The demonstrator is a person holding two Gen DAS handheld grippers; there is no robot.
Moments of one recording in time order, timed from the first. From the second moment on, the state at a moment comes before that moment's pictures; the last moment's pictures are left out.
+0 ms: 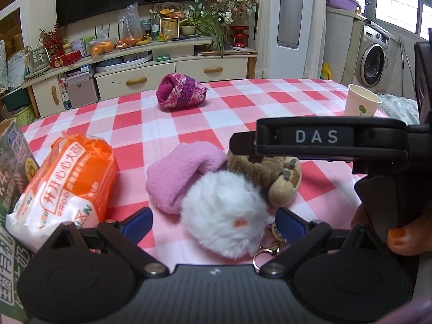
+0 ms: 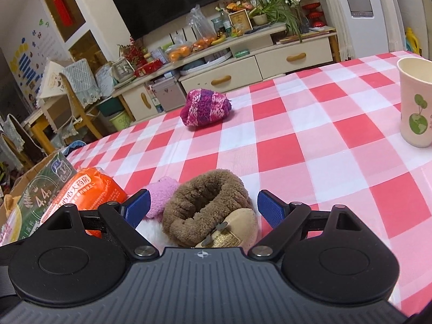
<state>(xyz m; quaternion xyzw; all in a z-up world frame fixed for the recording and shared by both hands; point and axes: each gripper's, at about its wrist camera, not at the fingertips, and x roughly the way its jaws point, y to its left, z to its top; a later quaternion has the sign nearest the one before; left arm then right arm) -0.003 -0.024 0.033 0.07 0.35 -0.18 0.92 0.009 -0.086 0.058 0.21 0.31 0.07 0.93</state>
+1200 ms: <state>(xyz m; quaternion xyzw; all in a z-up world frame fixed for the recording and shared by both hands) 0.016 -0.012 0.022 0.00 0.40 -0.19 0.90 0.017 -0.066 0.047 0.09 0.34 0.06 0.94</state>
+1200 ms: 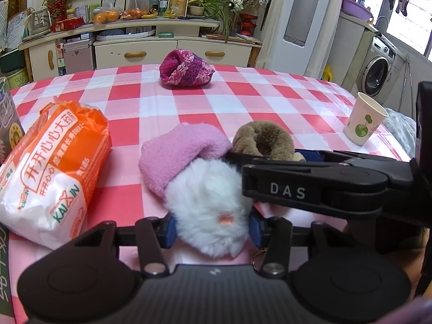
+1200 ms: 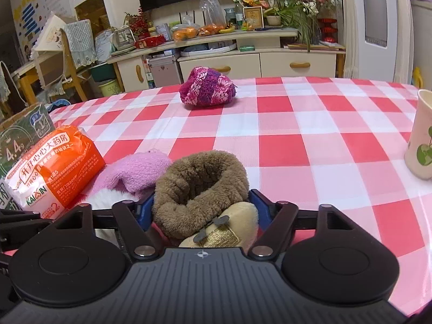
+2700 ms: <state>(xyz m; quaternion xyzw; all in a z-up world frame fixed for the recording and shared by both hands) -0.010 0.063 0.091 -0.04 0.30 -0.13 0.95 -0.026 -0.043 0.068 0.09 0.31 0.03 0.94</state>
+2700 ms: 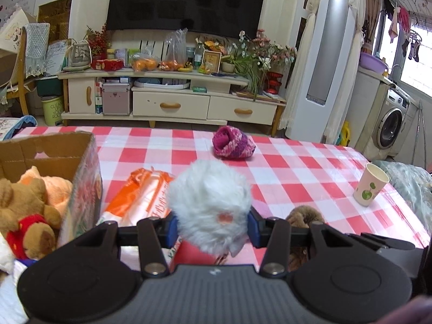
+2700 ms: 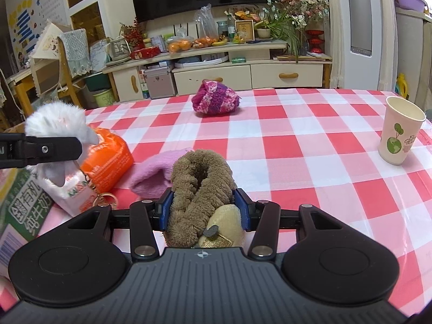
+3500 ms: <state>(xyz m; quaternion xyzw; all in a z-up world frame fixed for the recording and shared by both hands) -0.033 0.105 0.126 -0.04 0.23 -0.11 0.97 -0.044 0.006 0.115 0.11 0.29 0.08 0.95</state>
